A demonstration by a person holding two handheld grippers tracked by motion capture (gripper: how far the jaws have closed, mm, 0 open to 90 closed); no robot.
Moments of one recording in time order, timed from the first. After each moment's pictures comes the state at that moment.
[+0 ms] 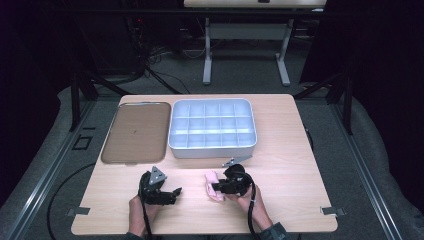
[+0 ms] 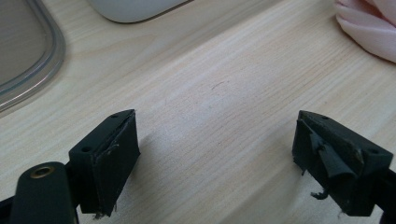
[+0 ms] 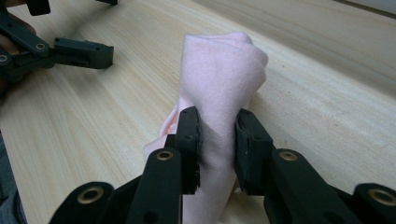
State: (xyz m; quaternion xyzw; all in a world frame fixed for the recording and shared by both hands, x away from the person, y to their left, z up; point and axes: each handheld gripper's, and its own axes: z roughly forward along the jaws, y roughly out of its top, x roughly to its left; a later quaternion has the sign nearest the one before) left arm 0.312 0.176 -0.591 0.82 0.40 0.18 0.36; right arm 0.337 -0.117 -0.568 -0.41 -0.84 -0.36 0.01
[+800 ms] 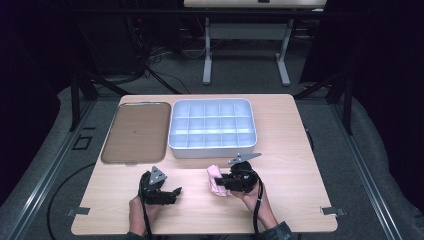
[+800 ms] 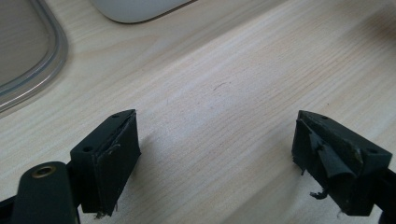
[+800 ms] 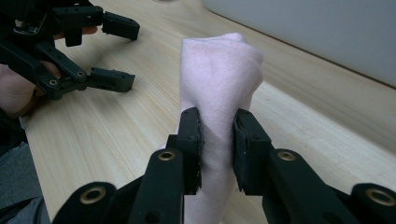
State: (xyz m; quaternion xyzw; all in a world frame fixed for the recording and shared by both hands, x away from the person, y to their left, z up) left arm 0.313 0.176 -0.591 0.82 0.40 0.18 0.36; right arm 0.331 -0.131 -0.542 -0.39 -0.82 -0.41 -0.02
